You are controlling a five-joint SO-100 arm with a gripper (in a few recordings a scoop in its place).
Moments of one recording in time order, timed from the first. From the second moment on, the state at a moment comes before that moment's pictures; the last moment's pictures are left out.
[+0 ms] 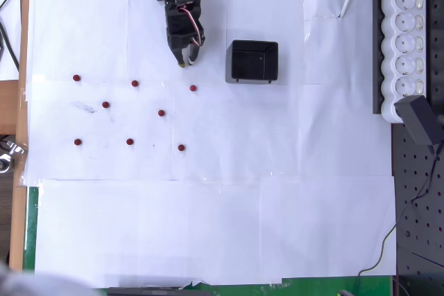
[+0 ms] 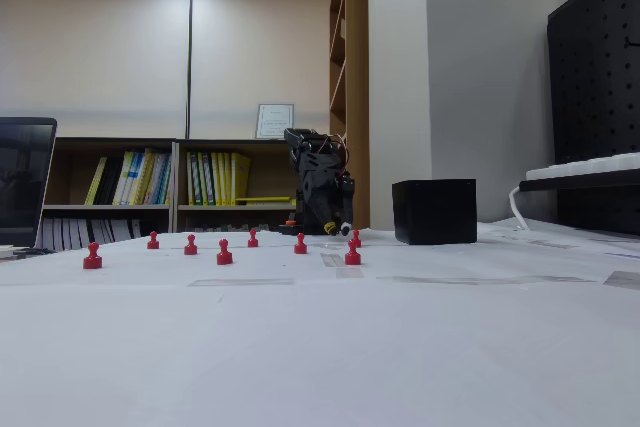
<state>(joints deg) -11.8 33.0 2.2 19.7 -77.6</state>
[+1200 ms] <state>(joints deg) -12.7 69.7 6.4 -22.8 -85.7</state>
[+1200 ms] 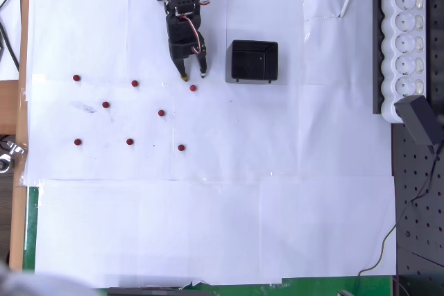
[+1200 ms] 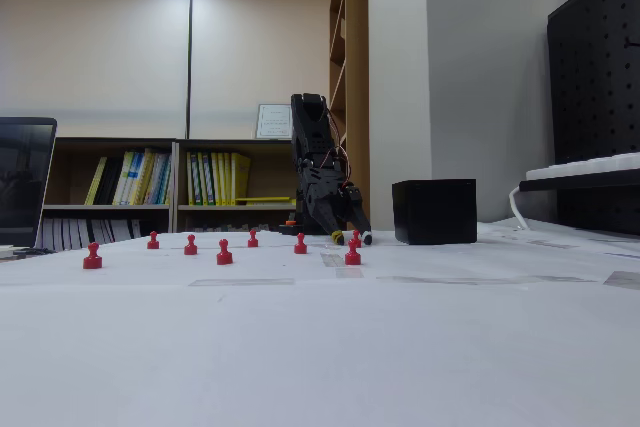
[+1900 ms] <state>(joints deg) -12.3 79.6 15.7 -23.5 -86.7</state>
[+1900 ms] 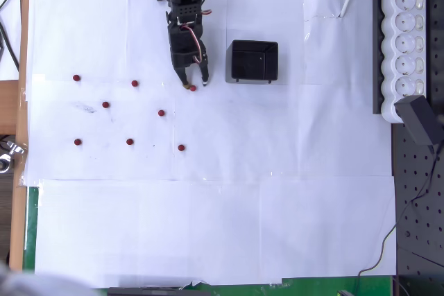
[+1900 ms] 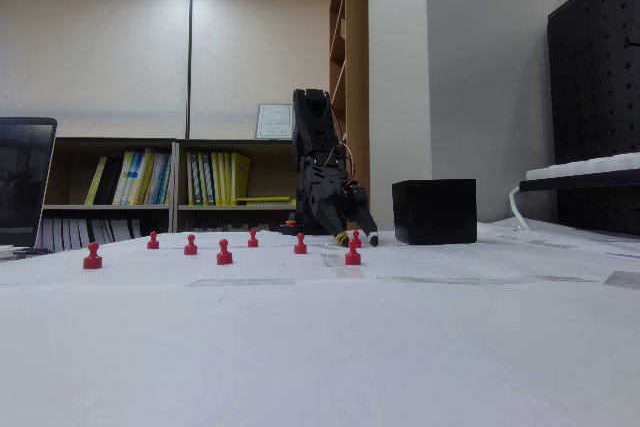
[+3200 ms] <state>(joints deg) -16.3 57.7 48.4 46.1 -113.6</state>
